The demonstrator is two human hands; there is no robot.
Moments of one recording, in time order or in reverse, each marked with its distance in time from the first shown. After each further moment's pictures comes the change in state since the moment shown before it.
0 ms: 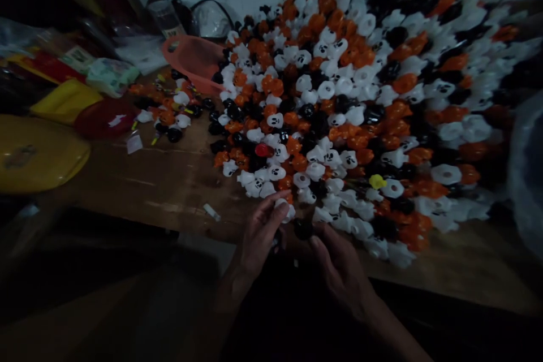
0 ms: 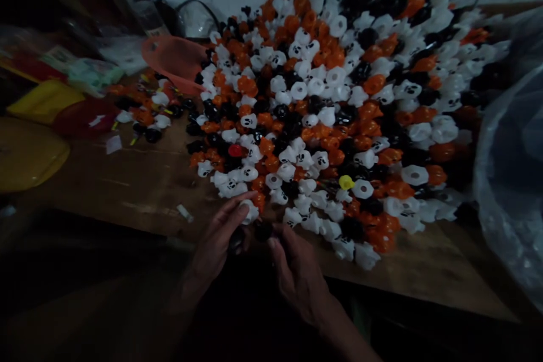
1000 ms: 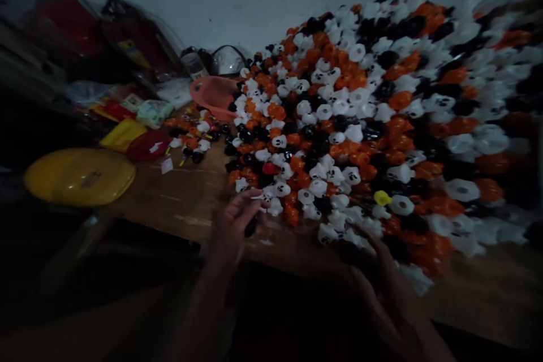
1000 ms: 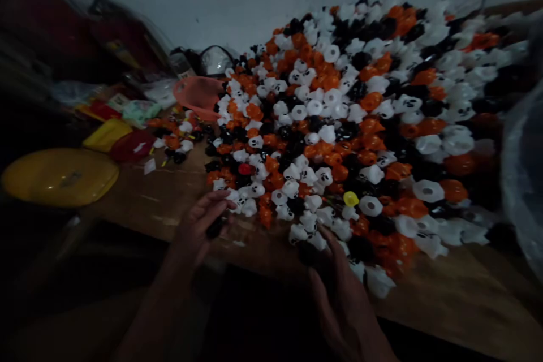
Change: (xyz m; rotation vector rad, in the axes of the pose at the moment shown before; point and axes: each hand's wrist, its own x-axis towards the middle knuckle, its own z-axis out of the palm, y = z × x) left_hand 0.013 0.037 -0.032 0.082 0.235 0.172; right_hand -0.025 0.015 -0.048 -0.262 0.186 -0.086
